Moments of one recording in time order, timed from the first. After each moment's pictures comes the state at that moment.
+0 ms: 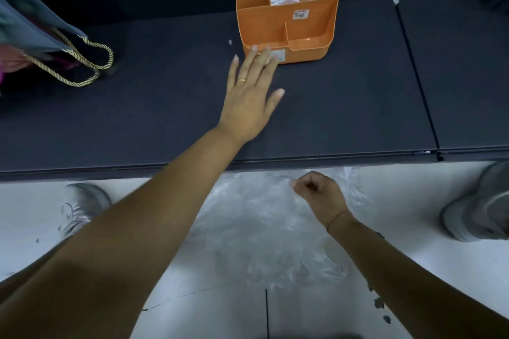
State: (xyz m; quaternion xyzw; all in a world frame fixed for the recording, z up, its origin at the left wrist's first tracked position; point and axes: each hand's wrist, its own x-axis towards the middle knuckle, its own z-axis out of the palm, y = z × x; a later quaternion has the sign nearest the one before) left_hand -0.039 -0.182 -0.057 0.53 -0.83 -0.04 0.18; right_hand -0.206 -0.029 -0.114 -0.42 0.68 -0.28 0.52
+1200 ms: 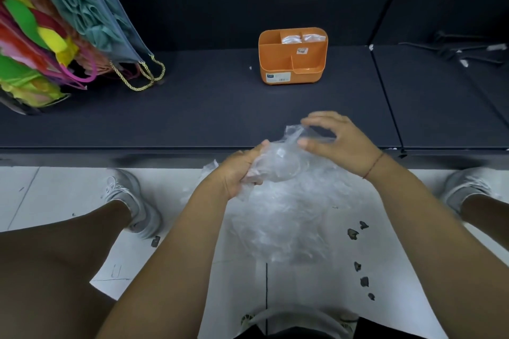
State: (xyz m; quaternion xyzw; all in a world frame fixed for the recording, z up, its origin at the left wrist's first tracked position) left_hand -0.008 -0.011 0.010 0.62 -0.26 -0.68 0.27; right_hand -0.230 -0.024 0.058 -0.70 0.58 -0.21 0.36
